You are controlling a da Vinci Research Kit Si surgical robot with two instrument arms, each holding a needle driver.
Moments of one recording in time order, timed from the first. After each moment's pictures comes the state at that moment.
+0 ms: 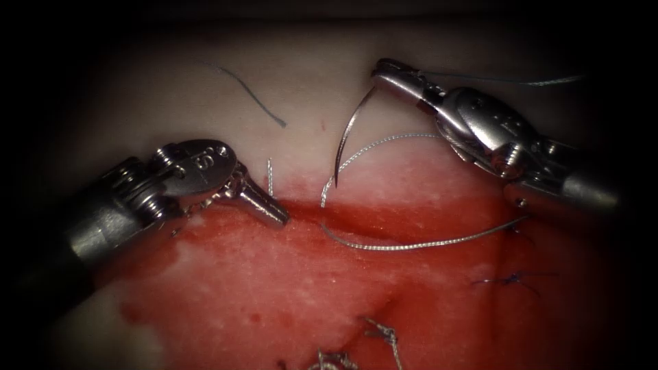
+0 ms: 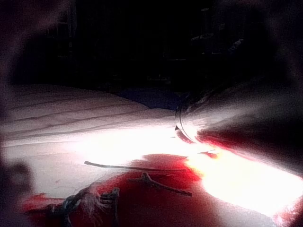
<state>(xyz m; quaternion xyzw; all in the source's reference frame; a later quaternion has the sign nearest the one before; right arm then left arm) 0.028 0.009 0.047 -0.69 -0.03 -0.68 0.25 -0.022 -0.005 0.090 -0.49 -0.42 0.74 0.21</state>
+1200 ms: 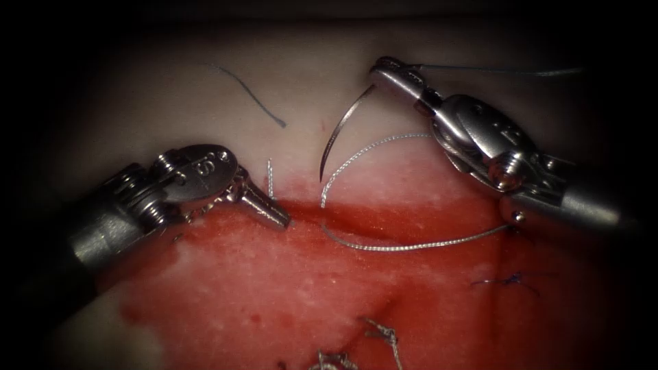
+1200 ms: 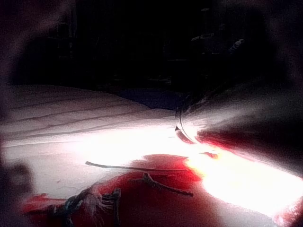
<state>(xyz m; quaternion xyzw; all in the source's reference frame) 0.028 0.008 0.044 -0.66 0.05 -0.62 0.42 -0.022 -0.005 0.090 -0.48 -0.43 0.74 0.22</state>
